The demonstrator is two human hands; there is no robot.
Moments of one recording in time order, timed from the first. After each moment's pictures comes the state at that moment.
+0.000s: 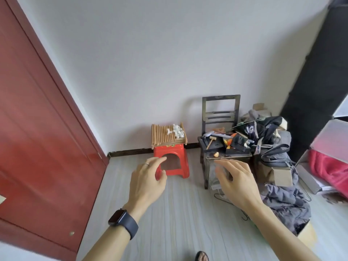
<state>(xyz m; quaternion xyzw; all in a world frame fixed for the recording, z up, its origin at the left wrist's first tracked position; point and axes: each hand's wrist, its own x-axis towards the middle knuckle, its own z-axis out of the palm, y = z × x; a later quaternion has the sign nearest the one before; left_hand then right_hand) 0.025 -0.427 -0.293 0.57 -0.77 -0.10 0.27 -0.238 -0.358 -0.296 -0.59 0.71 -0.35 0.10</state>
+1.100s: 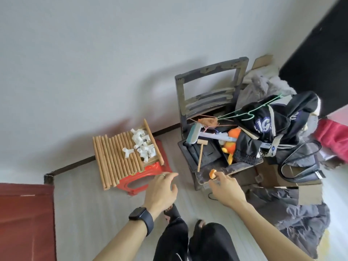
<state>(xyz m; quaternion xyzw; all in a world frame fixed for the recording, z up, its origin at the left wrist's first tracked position) -0.215 -1.009 -0.538 0.47 -0.83 -0.29 -0.06 -0.437 -0.898 -0.548 -0.34 0.85 -0.05 0.40</state>
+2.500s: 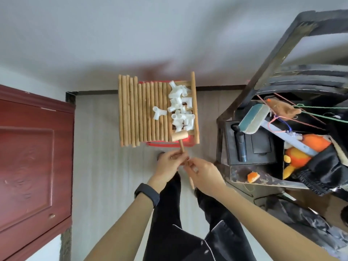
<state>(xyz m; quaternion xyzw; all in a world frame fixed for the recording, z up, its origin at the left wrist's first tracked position) -0.167 -1.086 -0.670 0.66 -0.31 -0.67 0.14 -0.322 -1.047 -0.665 -0.55 0.66 -0.06 0.52</state>
